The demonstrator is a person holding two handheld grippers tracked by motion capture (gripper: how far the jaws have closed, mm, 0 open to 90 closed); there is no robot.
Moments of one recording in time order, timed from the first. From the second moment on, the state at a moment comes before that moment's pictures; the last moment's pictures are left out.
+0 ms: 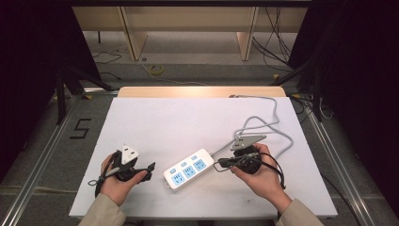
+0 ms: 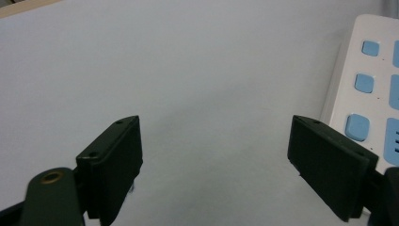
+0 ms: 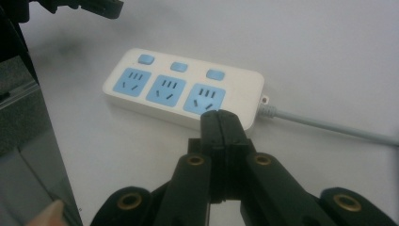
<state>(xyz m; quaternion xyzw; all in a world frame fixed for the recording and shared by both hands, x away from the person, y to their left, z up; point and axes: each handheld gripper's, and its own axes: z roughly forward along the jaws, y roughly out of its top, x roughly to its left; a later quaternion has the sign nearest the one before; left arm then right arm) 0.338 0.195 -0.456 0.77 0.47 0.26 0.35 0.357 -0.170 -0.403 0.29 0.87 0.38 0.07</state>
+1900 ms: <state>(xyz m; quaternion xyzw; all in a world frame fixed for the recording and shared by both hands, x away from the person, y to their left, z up) 0.338 0.194 -0.456 0.77 0.47 0.26 0.35 0.374 -0.118 -0.398 0.26 0.90 0.35 0.05</state>
